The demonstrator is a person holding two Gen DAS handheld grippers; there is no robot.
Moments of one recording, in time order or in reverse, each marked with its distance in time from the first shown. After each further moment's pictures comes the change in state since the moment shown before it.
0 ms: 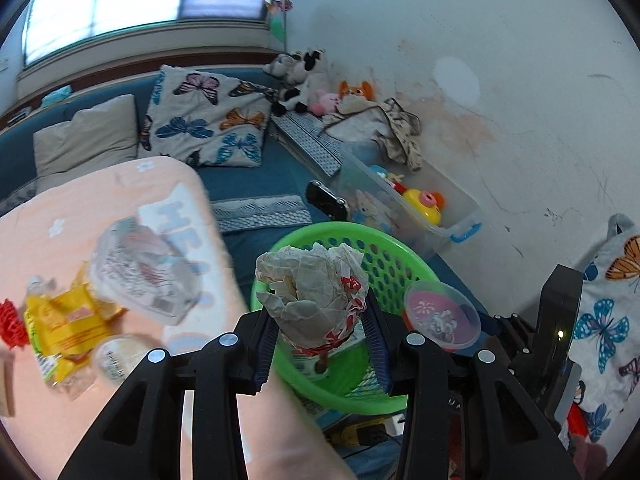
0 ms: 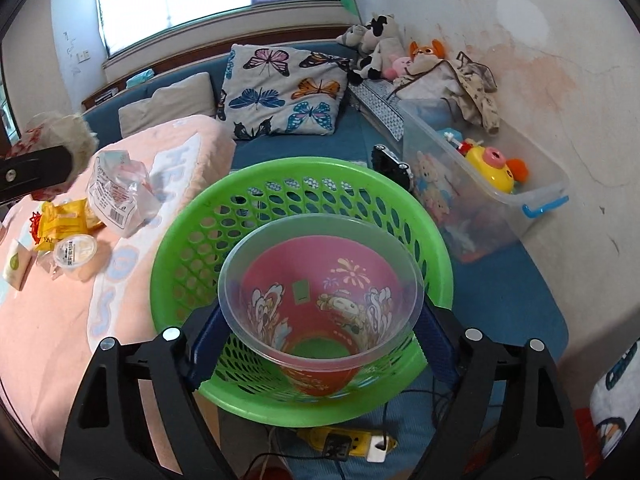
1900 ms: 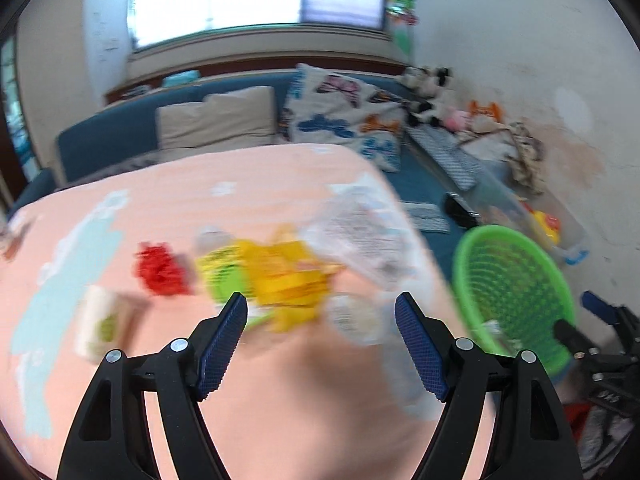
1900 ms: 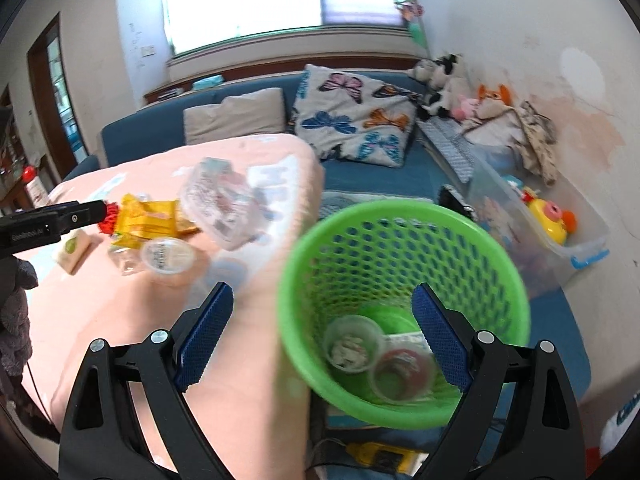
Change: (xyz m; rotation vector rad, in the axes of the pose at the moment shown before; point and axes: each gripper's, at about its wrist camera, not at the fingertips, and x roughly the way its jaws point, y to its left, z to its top) left arm -0.084 0.141 -0.048 -0.159 -0.044 0.433; right arm -0.033 0.094 0.015 -0.139 -0.087 0.180
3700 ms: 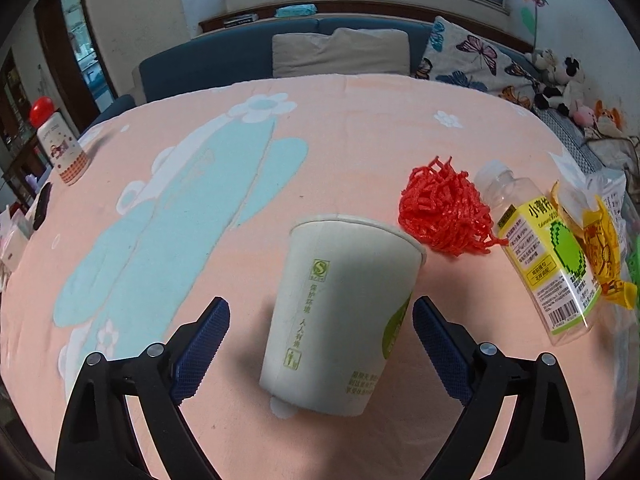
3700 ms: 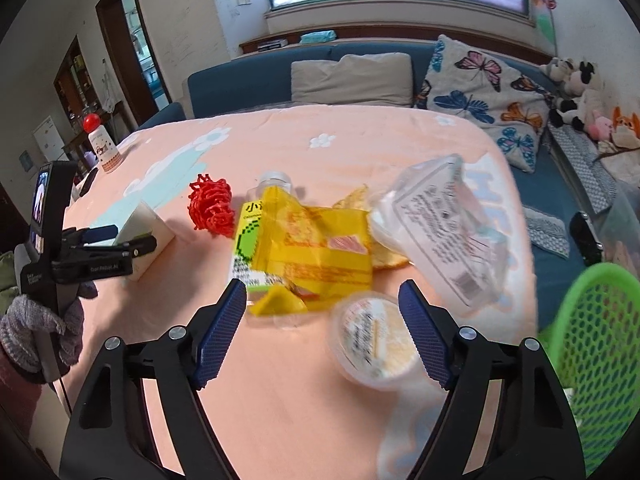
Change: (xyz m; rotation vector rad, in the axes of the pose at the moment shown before) left arm 0.084 0.226 -0.034 -0.146 0.189 0.251; right arm 0.121 0.184 0.049 -0.166 0.140 0.301
